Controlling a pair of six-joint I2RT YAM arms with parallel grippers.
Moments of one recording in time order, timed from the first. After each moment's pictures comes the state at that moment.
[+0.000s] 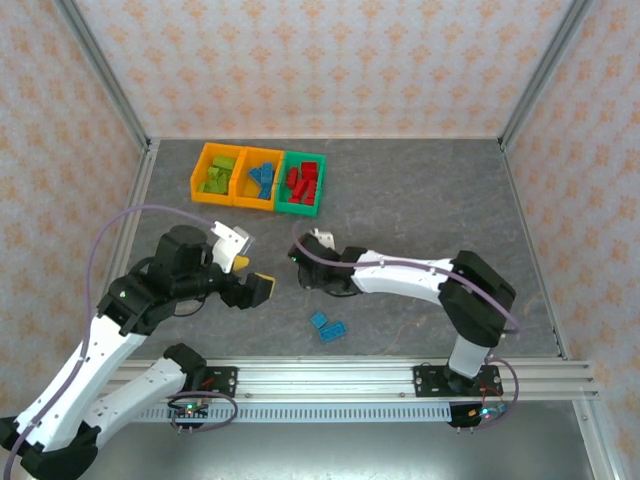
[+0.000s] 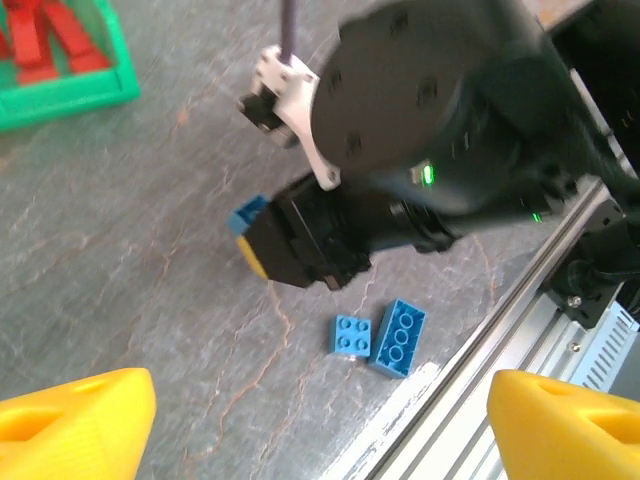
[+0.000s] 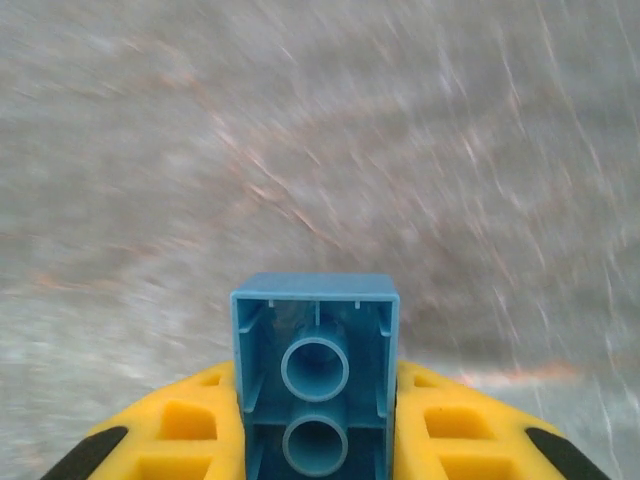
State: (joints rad) left arm -0.50 0.73 0.98 -0.92 0.32 -0.11; right arm 1.00 1.72 1.15 -0.42 0.18 0.85
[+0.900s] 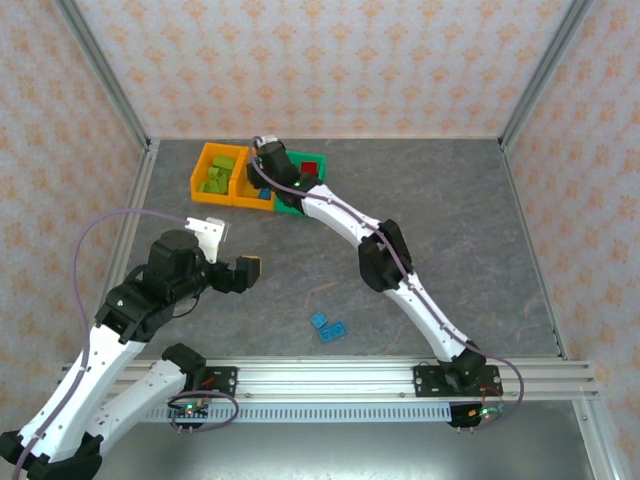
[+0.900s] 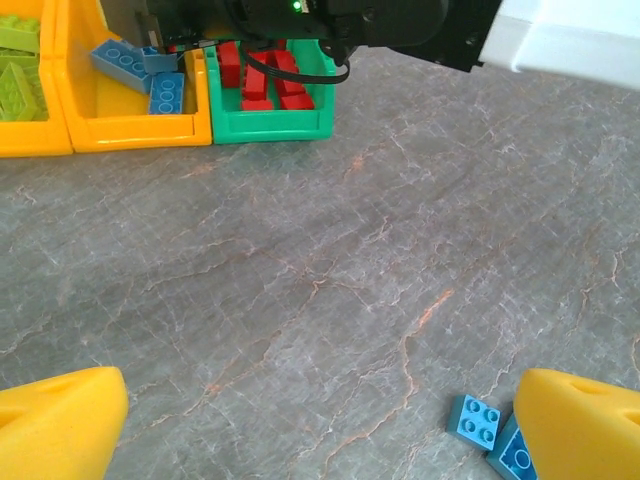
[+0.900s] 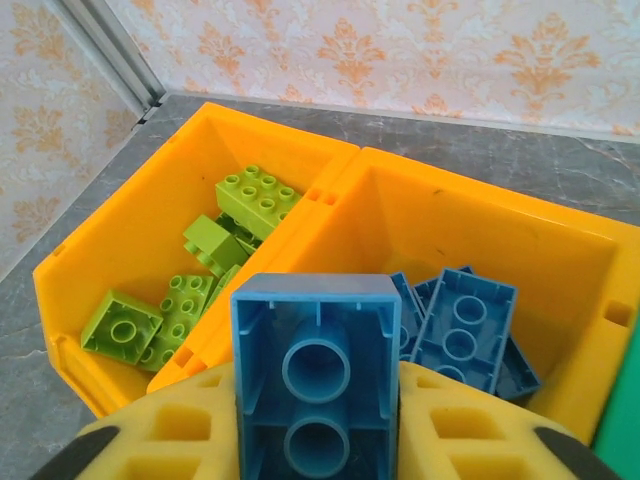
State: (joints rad) left arm -0.44 0.68 0.91 -0.86 0.01 -0.24; right arm 0.77 2.70 2.59 -0.36 0.11 0.34
